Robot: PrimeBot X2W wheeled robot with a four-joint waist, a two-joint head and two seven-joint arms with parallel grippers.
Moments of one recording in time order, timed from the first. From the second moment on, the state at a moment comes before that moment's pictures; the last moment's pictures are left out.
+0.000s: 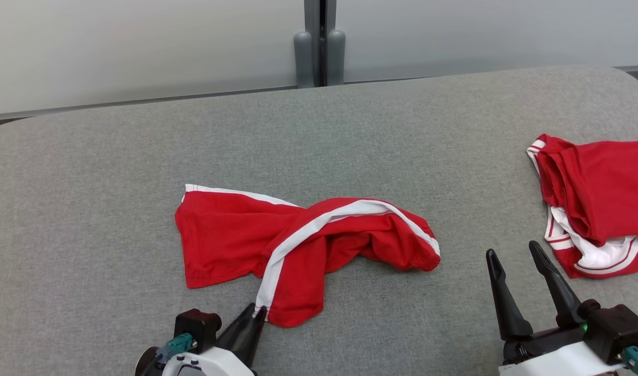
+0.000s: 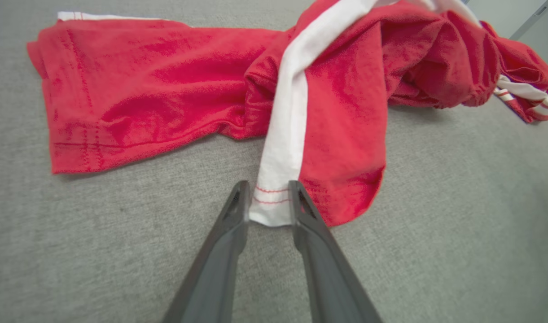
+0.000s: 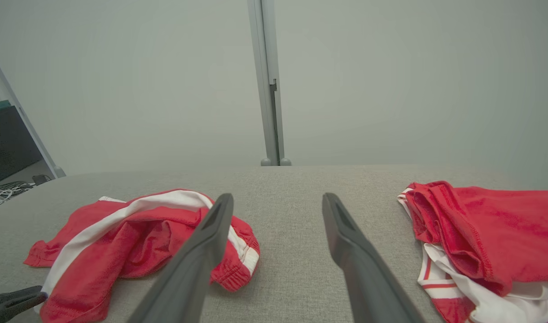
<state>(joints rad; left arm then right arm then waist) -0.05 0.09 -0.34 0.35 -0.34 -0.12 -0.03 0.09 -0.12 0.15 -0.08 0.20 0.13 -0.12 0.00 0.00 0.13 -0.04</state>
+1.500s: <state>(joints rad) -0.22 0.11 -0.44 0.49 -0.37 -0.12 -0.22 -0.30 -0.26 0.52 0.50 0.65 0.13 -0.14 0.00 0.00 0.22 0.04</state>
